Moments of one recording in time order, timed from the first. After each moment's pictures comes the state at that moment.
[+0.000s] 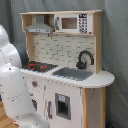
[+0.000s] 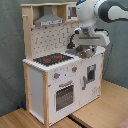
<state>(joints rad) -1.41 -0.23 2.42 -1.23 0.03 1.07 0.18</state>
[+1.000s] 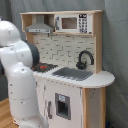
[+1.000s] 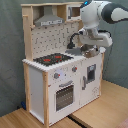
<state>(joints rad) -1.36 -0.03 2.42 -1.48 -0.11 1.13 0.28</state>
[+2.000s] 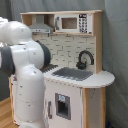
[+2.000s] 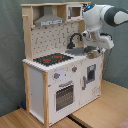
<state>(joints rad) -1.36 0.14 2.43 -1.69 -0.20 1.20 0.39</state>
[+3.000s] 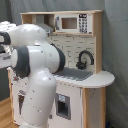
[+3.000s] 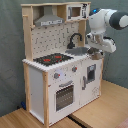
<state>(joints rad) -1.36 0.34 2.45 -1.90 -0.31 1.29 0.55</state>
